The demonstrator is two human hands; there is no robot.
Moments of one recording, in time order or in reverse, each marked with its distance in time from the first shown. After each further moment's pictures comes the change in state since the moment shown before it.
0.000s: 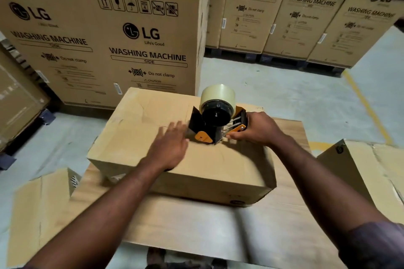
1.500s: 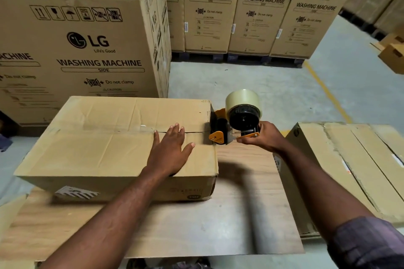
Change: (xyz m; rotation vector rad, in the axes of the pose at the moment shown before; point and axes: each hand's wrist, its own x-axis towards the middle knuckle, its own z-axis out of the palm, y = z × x) left_hand 0.020 0.153 0.051 0.058 0.049 0.039; right_hand -0.108 0.180 -0.025 0.484 0.114 0.167
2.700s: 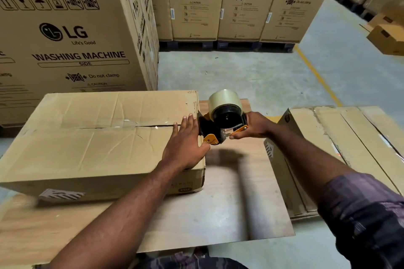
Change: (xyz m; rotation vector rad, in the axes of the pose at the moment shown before) left_hand 0.012 0.070 0.008 -0.131 -0.062 0.143; right_hand 0.027 0.023 -0.008 -0.177 -0.237 0.018
